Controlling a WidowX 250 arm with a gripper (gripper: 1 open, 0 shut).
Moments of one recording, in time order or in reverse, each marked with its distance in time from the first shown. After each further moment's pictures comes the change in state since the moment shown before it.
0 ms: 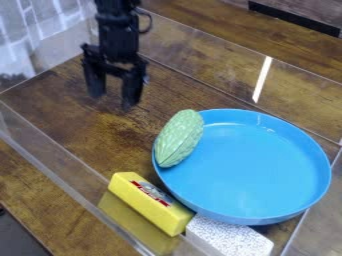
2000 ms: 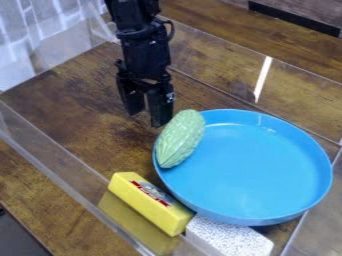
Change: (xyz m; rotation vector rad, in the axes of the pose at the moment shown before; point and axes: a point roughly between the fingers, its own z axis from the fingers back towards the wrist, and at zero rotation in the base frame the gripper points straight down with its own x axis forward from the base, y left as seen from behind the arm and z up) arm -0.006 -0.043 0.004 -0.155 -0.127 -0.265
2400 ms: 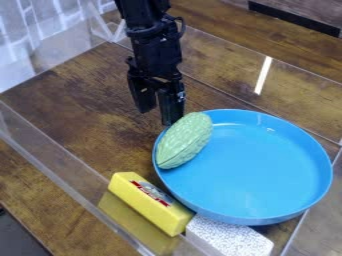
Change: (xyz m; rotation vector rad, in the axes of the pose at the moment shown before) arm 0.007 -0.018 0.001 -0.004 -0.025 -0.074
